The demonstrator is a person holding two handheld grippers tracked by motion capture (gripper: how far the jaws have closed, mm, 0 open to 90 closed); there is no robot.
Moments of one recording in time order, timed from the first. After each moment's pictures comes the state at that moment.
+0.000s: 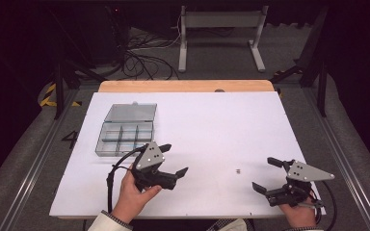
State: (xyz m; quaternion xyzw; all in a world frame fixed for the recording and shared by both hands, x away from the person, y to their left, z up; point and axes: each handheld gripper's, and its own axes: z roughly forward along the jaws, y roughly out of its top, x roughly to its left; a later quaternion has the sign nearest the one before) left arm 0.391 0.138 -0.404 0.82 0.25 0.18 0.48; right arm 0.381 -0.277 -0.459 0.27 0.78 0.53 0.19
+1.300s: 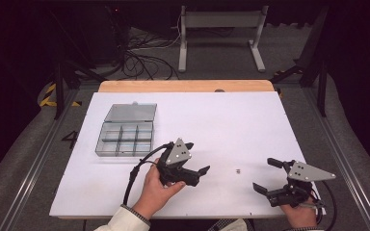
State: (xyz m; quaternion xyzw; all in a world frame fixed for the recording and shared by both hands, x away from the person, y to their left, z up) left arm 0.411 0.082 -0.416 0.83 0.23 0.16 0.48; right arm 0.380 -0.280 -0.459 0.27 0.78 0.54 0.18
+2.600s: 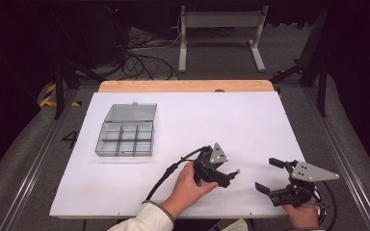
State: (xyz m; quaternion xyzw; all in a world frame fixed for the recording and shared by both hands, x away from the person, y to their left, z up) left arm 0.438 -0.008 -0.464 0.87 0.21 0.12 0.43; right arm 0.380 -0.286 -0.458 0.27 0.77 0.54 0.18
